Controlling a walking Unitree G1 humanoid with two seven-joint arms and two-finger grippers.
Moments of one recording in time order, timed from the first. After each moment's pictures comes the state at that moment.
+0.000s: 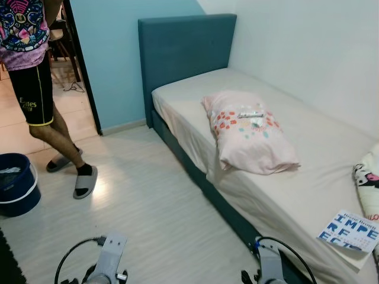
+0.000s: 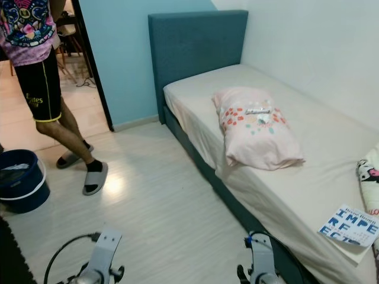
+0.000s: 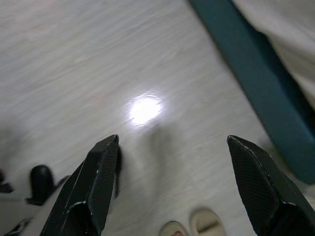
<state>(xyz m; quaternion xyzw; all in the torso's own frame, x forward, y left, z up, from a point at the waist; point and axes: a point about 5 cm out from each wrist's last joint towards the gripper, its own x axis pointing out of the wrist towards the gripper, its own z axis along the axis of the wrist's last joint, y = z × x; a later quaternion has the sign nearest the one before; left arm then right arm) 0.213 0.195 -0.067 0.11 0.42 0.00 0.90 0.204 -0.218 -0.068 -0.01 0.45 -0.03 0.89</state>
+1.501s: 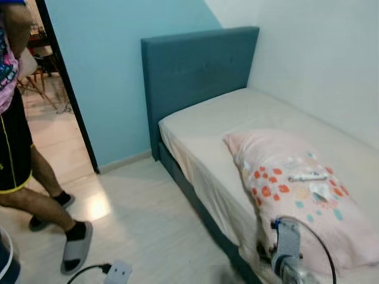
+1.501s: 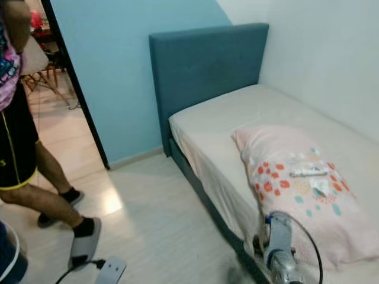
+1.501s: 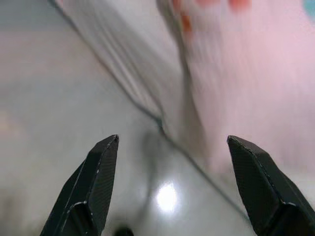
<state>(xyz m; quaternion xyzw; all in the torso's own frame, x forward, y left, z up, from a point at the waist) 0.158 0.189 -0.095 0.13 0.49 -0.07 0.86 0.261 -0.235 -0.023 0.03 0.32 -0.10 0.94</state>
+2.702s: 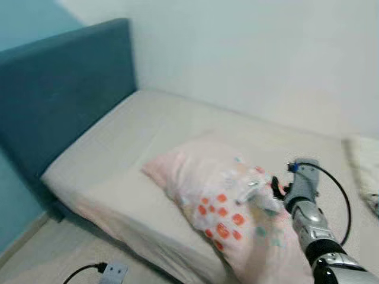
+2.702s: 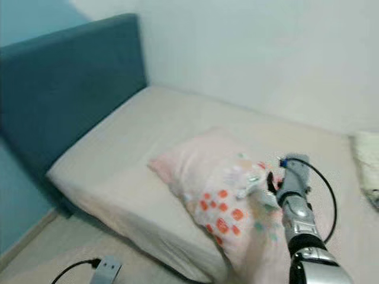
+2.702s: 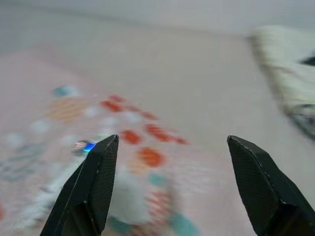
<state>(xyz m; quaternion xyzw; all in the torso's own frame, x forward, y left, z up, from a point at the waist) 0.178 0.189 -0.085 0.10 0.46 -0.05 0.88 0.330 -0.278 0.076 -0.01 0.12 -0.15 0.98</state>
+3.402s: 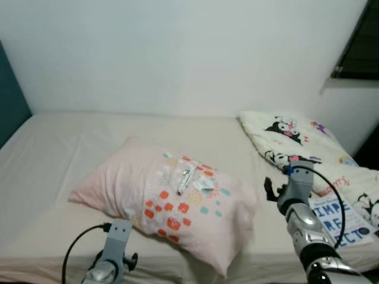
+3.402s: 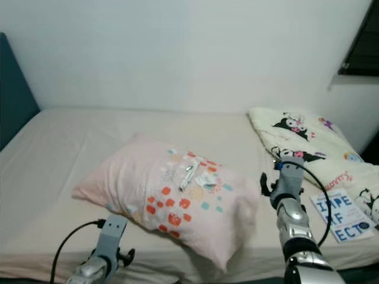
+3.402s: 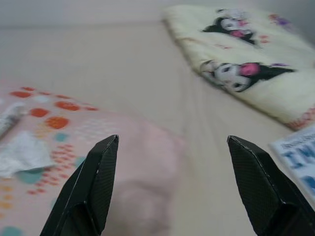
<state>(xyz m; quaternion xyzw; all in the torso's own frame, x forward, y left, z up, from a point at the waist) 0.248 0.182 -0.043 0.08 0.34 -0.03 0.94 0.330 -0.252 0.068 0.01 0.11 -0.08 0.99</state>
